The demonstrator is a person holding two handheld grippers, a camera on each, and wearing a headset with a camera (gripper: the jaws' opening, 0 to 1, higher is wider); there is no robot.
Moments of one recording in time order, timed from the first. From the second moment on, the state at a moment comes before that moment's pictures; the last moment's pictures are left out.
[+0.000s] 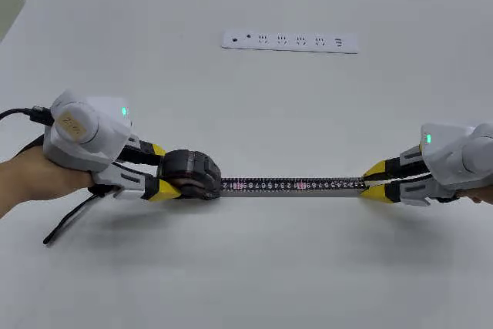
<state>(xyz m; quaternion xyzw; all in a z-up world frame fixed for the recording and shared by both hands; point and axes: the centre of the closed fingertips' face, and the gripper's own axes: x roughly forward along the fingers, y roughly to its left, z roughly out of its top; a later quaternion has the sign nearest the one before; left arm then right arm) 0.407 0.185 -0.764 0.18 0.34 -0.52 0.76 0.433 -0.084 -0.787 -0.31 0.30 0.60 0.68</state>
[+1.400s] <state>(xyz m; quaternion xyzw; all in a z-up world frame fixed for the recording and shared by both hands) 0.384 0.207 -0.760 0.19 0.36 -0.48 0.78 0.418 -0.103 -0.787 -0.32 0.30 0.56 0.70</state>
